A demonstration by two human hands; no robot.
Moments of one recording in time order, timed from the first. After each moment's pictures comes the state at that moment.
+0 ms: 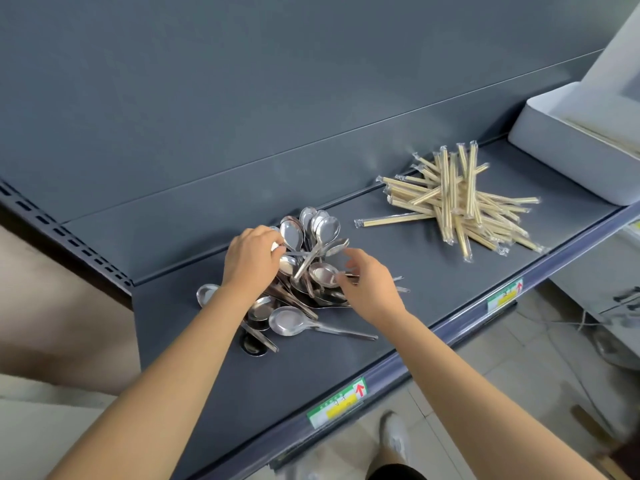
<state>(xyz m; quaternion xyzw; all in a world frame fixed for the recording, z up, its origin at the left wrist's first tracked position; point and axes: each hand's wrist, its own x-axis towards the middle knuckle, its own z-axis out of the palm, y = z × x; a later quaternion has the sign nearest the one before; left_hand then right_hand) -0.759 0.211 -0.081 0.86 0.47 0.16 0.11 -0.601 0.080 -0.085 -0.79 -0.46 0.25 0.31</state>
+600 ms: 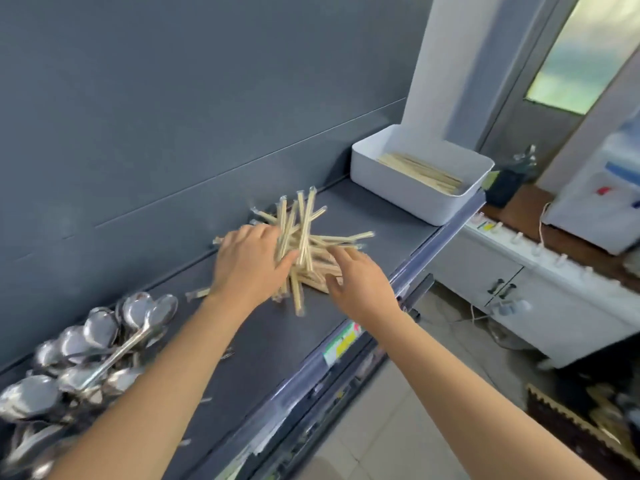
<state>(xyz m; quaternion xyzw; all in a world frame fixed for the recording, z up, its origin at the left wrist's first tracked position) -0.492 0.122 -0.003 0.93 0.31 0.17 0.02 -0.368 -0.012 -0.025 -0.84 -0.51 0.02 0.21</state>
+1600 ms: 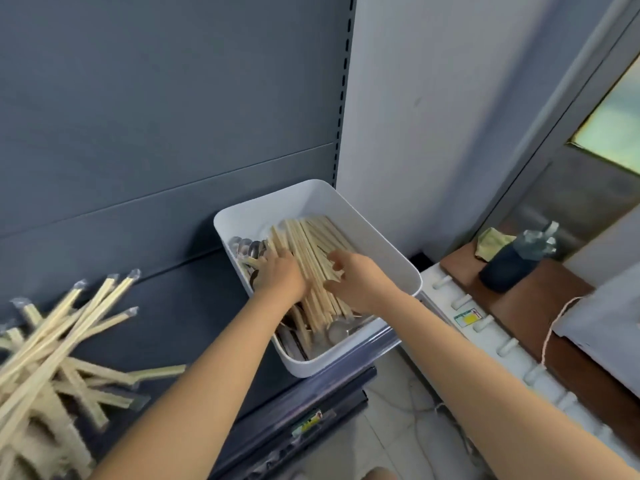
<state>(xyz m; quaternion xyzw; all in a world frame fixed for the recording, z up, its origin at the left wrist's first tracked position) 0.003 0.123 -0.034 0.81 0.54 -0.04 0.23 0.109 0.036 -0.004 -0.80 -0.53 0.24 0.13</state>
